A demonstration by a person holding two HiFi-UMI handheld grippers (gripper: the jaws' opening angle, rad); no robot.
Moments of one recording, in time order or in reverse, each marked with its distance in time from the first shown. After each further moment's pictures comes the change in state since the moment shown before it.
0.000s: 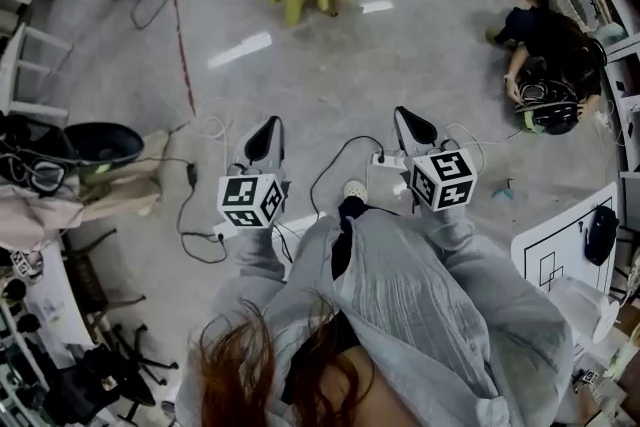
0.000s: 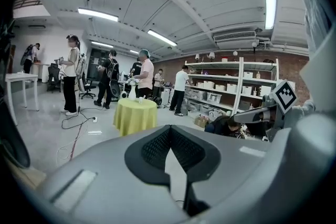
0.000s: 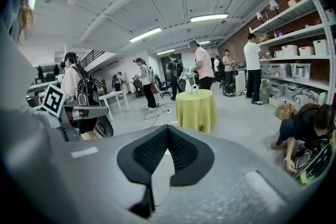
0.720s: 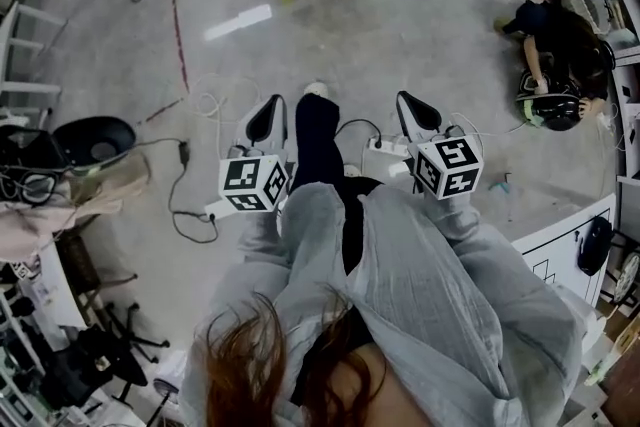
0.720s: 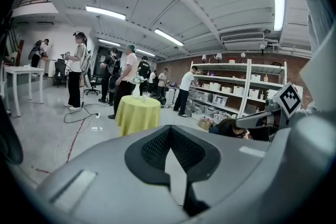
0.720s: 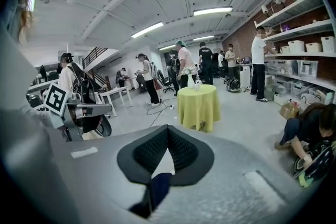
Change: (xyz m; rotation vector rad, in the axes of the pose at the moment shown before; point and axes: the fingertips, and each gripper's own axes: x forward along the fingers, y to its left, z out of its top) left arm 0.035 0.005 -0.007 -0.056 -0.012 0.051; right arm 0.030 -0.020 -0.005 -0.013 0.049 0.052
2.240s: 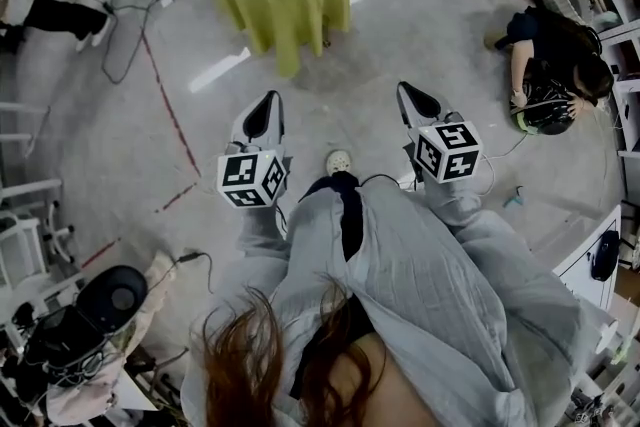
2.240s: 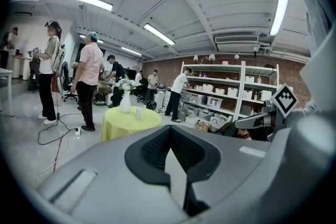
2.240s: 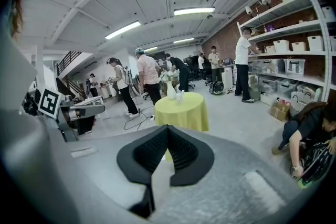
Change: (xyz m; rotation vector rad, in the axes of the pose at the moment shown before) left arm 0.244 0.148 0.134 0.066 -0.004 -0.177; right arm 0.214 -0.104 0.146 0.117 -0.039 -0.208
